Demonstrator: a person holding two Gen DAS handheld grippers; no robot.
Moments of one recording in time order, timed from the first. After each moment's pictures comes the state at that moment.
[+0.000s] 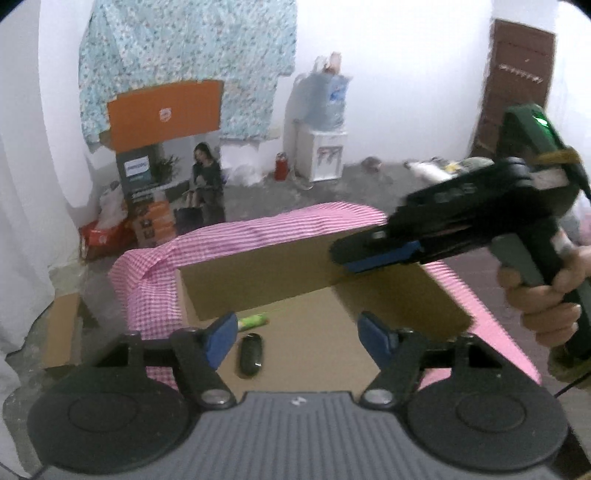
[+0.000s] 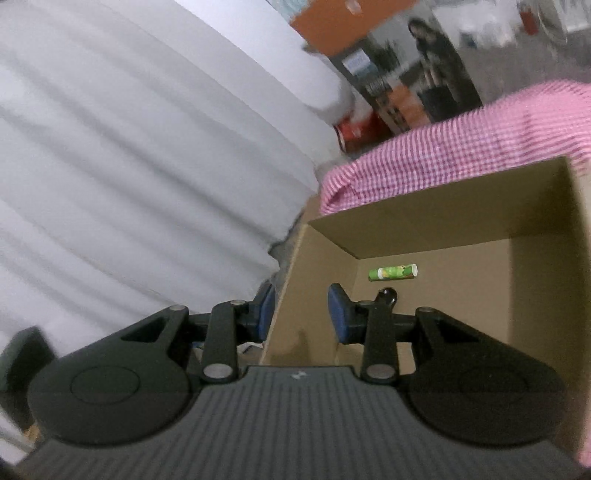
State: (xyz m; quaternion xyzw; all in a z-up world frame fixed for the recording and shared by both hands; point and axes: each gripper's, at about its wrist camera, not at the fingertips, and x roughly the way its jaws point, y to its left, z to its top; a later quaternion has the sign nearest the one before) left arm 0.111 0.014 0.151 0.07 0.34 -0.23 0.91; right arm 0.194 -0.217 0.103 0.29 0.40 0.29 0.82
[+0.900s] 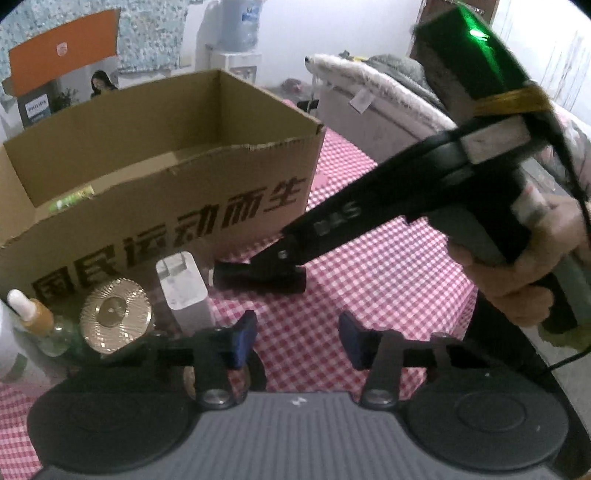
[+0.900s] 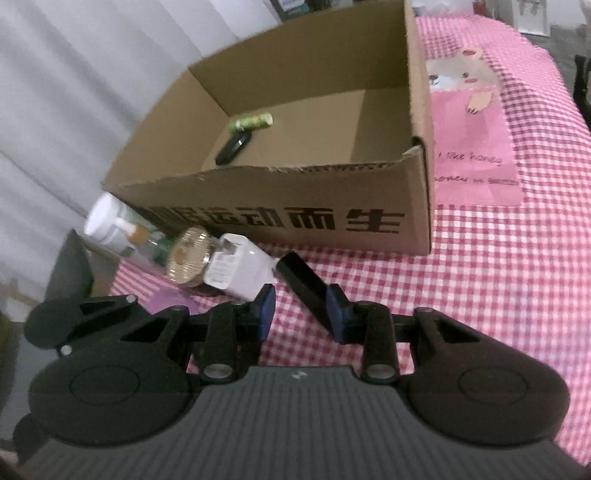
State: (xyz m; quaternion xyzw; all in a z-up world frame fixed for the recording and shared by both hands) left arm 0.040 -0.099 0.000 0.10 0.44 -0.33 0.83; right arm 0.089 -0.253 -0.033 0.13 0.49 0.20 0.84
